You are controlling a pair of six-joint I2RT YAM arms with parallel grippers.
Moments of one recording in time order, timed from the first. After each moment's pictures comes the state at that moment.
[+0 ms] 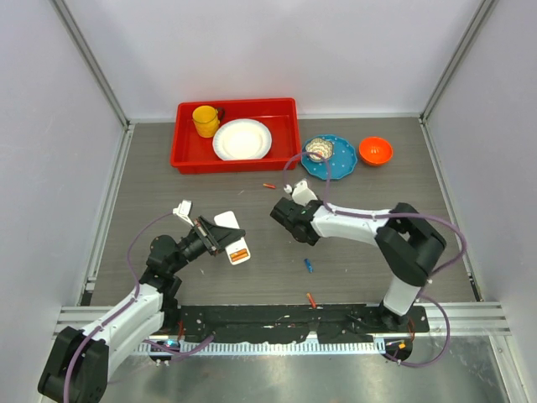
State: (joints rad) left arm -0.38 0.74 0.05 0.74 0.52 -1.31; right arm 0.89 1.69 1.05 -0.69 0.92 0.40
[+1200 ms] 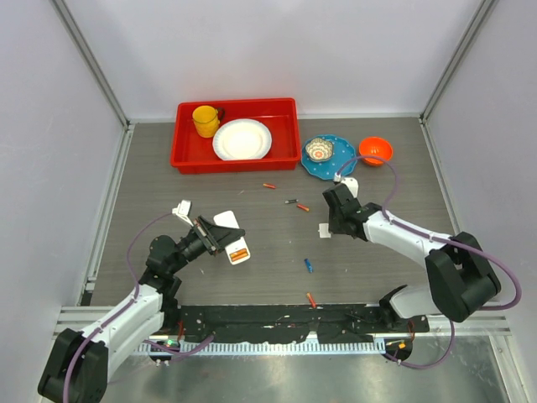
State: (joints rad) left arm -0.38 0.73 0.05 0.74 0.52 -1.31; right arm 0.54 1.38 0.74 -0.38 0.34 0.50
